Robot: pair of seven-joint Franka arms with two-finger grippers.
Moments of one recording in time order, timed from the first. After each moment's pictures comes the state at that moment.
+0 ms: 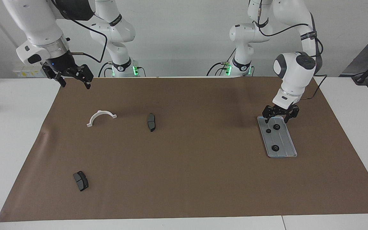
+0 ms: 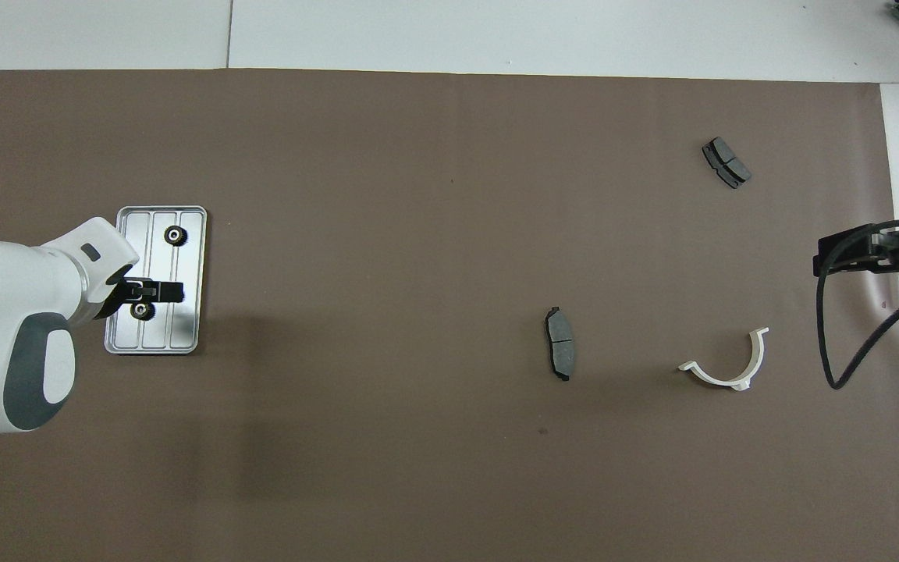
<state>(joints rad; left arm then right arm) -0.03 0.01 0.01 -2.28 0.03 2.43 0.06 -0.02 -0.04 0.00 -1.63 -0.03 1.56 0.10</state>
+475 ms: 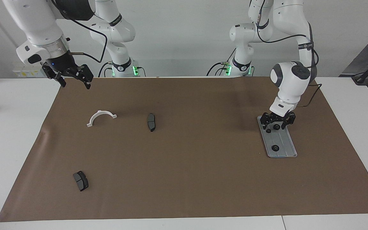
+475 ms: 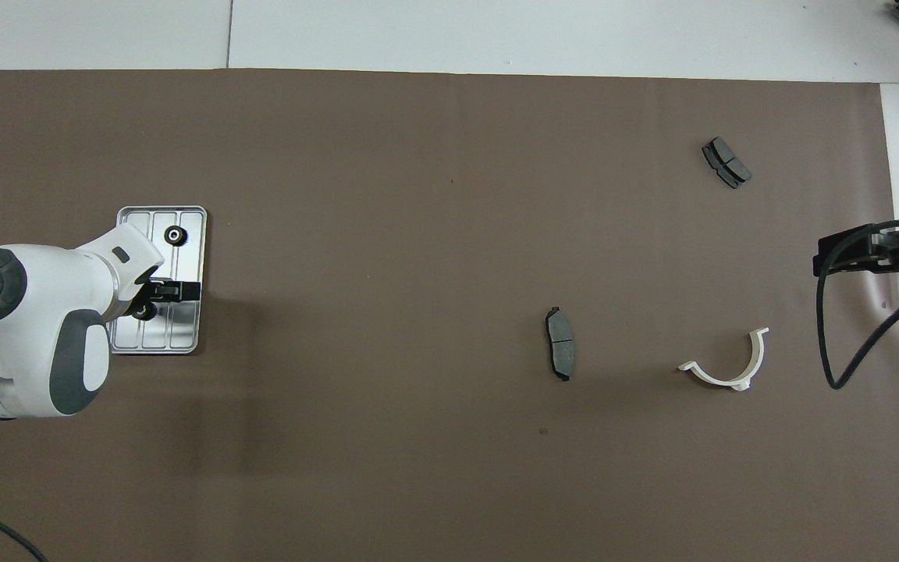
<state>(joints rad) -0.03 0.13 0.01 -2.29 0.03 2.56 0.06 -0.02 -0.04 0.00 -1.63 -0.03 1.56 0.10</state>
